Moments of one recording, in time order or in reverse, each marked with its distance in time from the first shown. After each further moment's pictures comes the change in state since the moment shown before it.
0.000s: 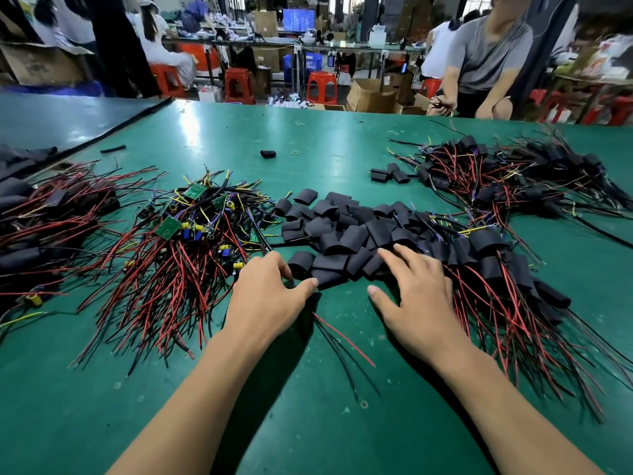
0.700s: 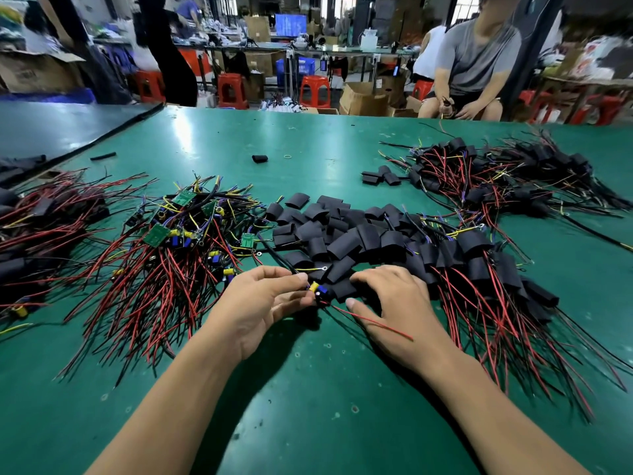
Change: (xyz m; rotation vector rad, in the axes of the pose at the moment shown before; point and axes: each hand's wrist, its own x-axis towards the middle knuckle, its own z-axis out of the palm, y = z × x) left_hand -0.004 0.015 -0.016 -1.228 -0.315 -0.527; right_hand -0.003 -0.007 -0.002 0.105 -0.046 -0.140
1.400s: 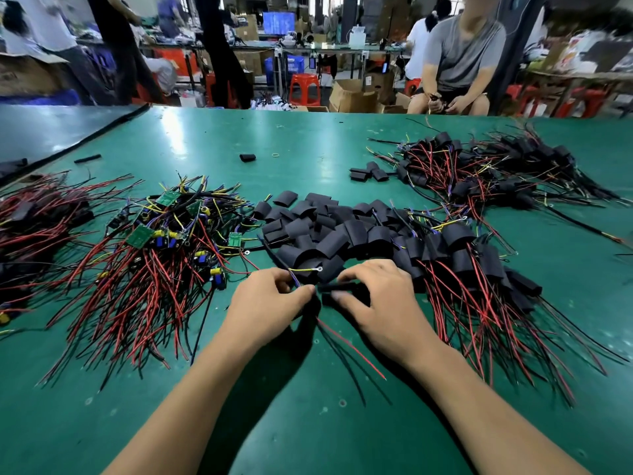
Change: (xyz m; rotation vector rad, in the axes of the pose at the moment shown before) left_hand 0.003 -0.019 0.013 1.068 0.138 0.338; right_hand 0.000 -0.008 -0.004 0.166 0.067 0.011
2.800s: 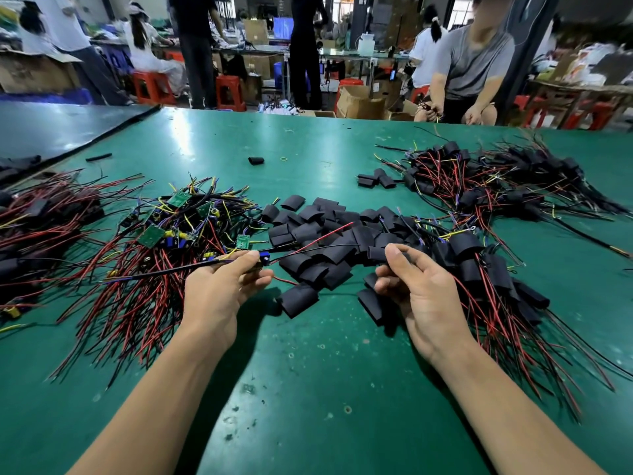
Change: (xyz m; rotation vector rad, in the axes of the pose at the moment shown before) left_hand 0.013 -0.012 -0.038 -1.131 0.237 -0.242; right_hand 0.012 -0.008 -0.027 1.271 0.256 0.510
